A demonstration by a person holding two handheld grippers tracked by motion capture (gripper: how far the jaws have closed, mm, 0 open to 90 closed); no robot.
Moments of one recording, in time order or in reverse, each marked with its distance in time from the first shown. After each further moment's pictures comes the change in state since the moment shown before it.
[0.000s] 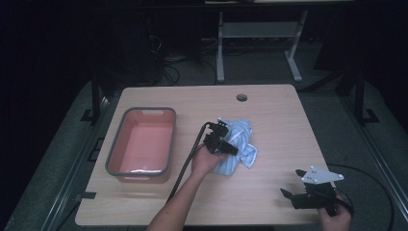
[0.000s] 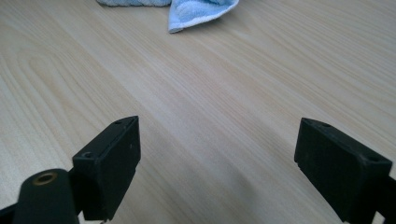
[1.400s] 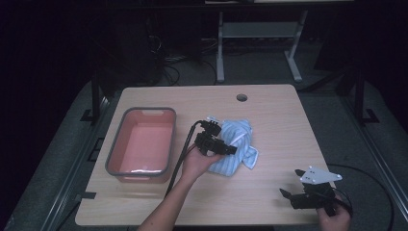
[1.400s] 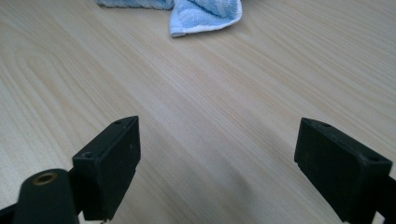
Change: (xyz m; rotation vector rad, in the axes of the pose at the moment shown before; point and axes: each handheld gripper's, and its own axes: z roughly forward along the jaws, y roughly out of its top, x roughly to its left) left arm -0.010 -0.012 -0.051 -0.115 -0.048 0.047; right arm 0.003 0.002 0.001 0.008 -0.011 -0.009
